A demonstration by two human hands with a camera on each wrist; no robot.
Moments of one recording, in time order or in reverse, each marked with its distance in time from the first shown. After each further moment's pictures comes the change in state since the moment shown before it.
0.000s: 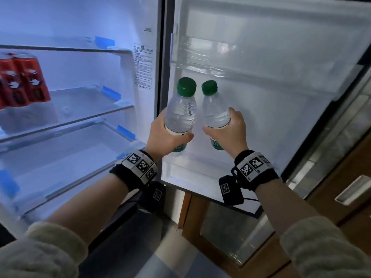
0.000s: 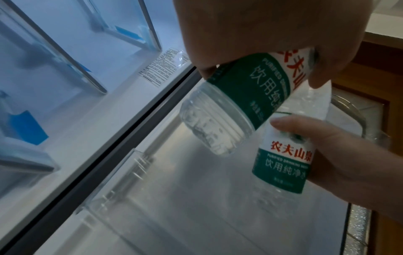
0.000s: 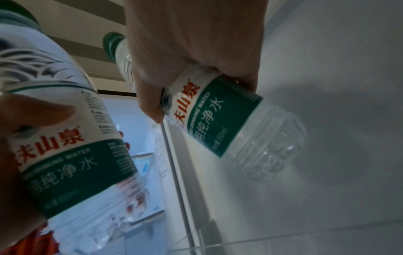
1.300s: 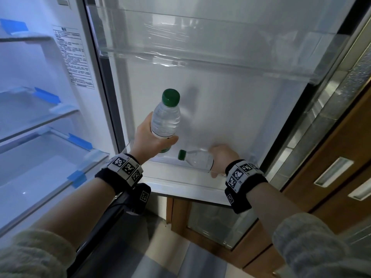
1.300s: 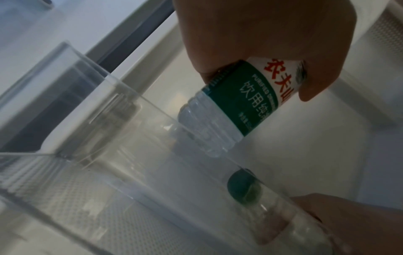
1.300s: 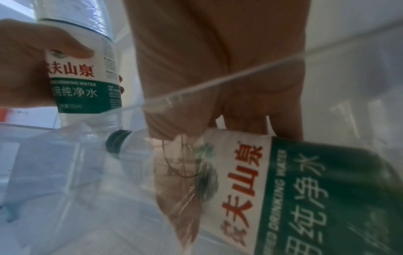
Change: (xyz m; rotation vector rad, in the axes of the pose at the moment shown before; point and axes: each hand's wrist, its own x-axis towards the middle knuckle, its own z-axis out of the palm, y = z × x) left_hand 0.066 -0.067 0.078 0.156 -0.170 -0.065; right_hand 0.023 0.129 -0.015 -0.757 -0.742 0.268
